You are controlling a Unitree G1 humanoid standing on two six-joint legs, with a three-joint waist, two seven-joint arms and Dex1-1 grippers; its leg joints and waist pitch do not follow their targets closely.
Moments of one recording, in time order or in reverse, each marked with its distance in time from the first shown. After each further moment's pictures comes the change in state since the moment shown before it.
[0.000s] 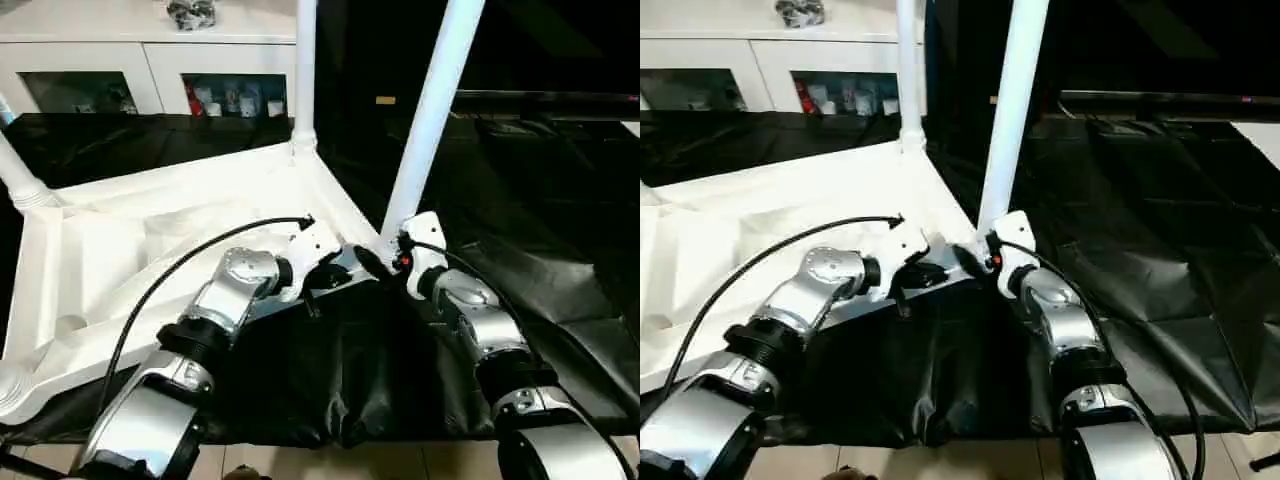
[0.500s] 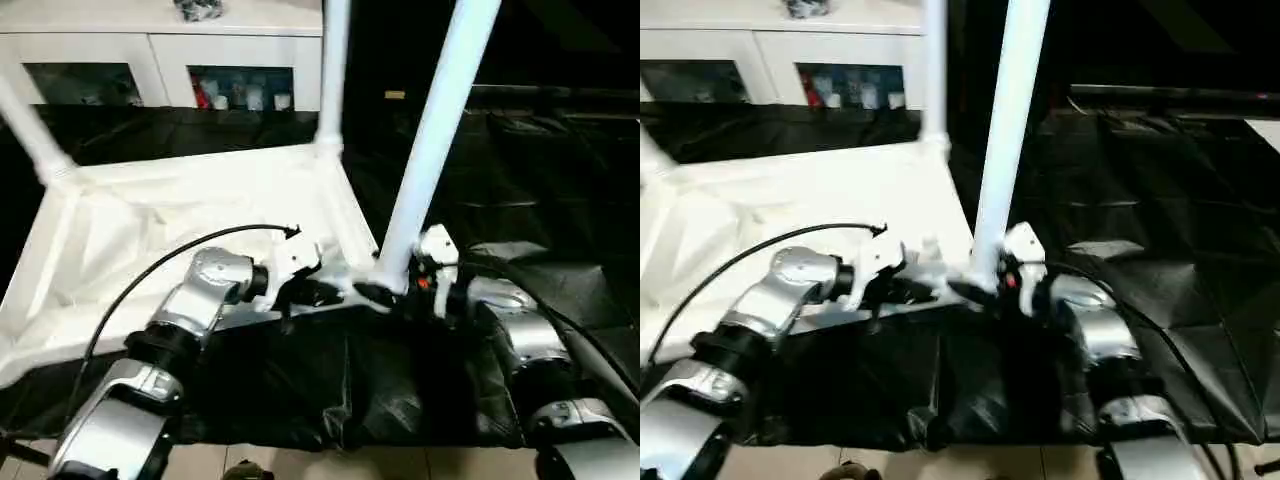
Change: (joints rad) left arm 0.062 0.127 -0.025 -0.094 -0.074 -0.055 -0.309; right arm 0.079 -0.167 0.084 -0.130 0.087 0.012 0.542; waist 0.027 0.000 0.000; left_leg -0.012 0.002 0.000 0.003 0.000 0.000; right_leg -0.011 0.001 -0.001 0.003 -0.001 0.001
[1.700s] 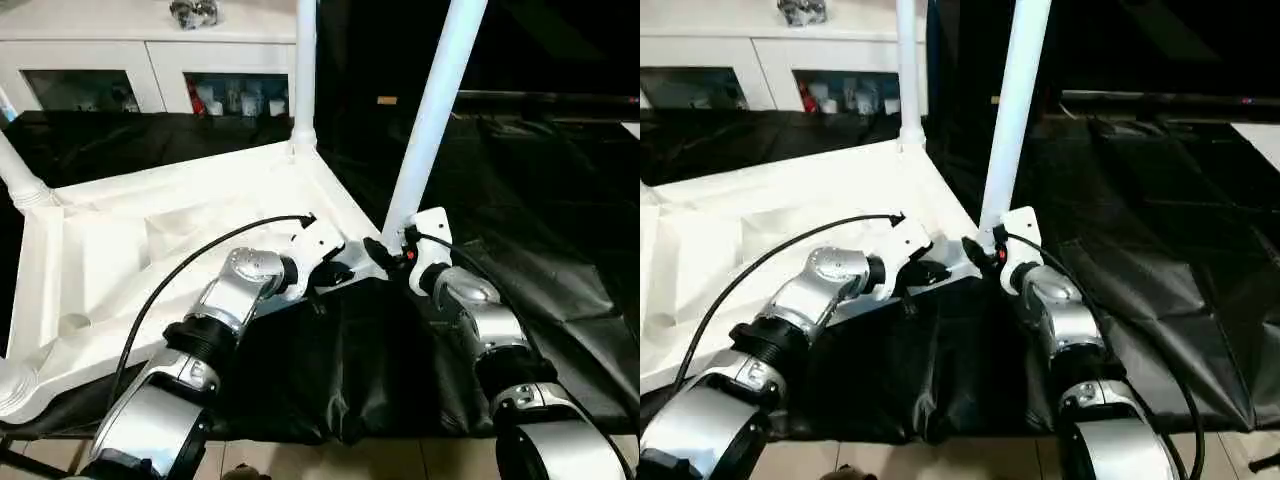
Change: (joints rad) left arm -0.077 -0.166 0.030 0.096 0.077 0.119 0.391; right arm -0.095 0.200 -0.127 0.143 -0.051 0.040 -0.665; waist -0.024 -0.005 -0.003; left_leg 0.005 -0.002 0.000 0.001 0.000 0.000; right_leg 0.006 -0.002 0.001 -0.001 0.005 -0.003
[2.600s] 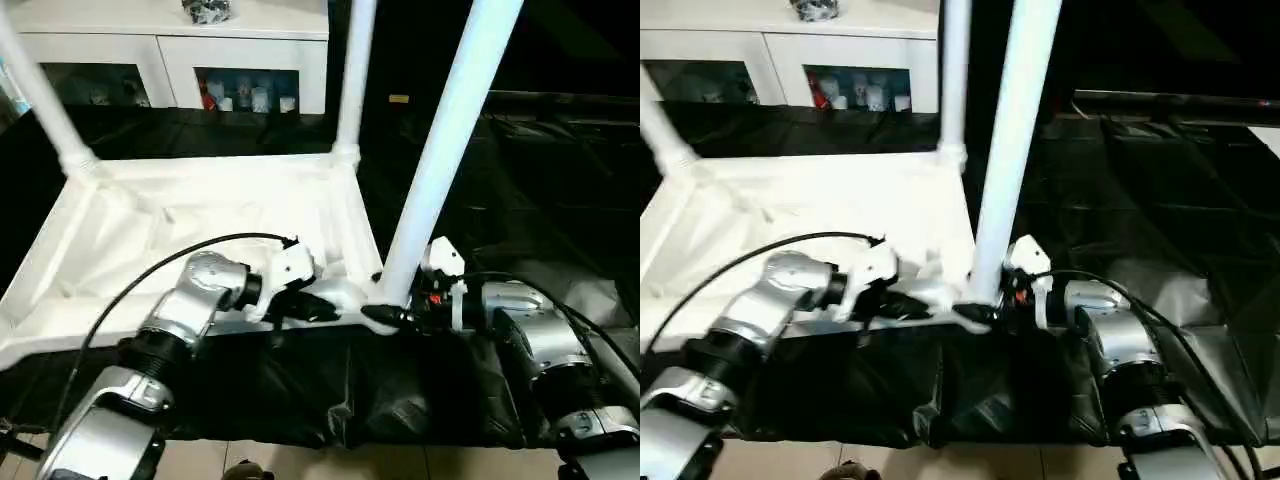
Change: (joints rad) left arm 0.097 0.188 -0.054 -0.141 -0.096 -0.093 -0.460; right arm 0.123 -0.257 0.167 -0.226 0.081 0.052 0.758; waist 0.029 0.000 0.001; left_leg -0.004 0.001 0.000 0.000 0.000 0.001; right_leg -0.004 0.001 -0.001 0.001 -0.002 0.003
